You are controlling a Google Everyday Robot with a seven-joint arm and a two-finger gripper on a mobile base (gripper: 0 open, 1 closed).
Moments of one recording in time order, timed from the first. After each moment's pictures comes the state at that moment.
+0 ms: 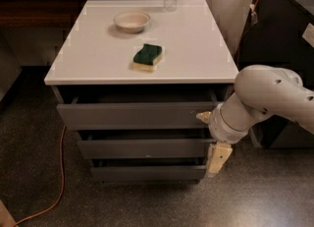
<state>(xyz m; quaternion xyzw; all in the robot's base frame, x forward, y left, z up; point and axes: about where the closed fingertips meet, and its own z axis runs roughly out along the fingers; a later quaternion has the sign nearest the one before) 0.474 -0.155 0.705 -0.69 0.70 0.07 0.16</state>
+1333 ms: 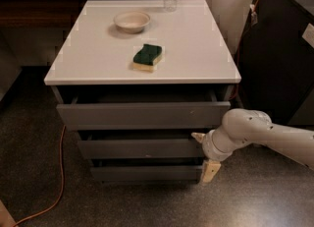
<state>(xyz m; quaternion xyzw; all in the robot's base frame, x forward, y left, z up) 0.522 -0.175 0.541 -0.72 0.67 0.06 0.19</state>
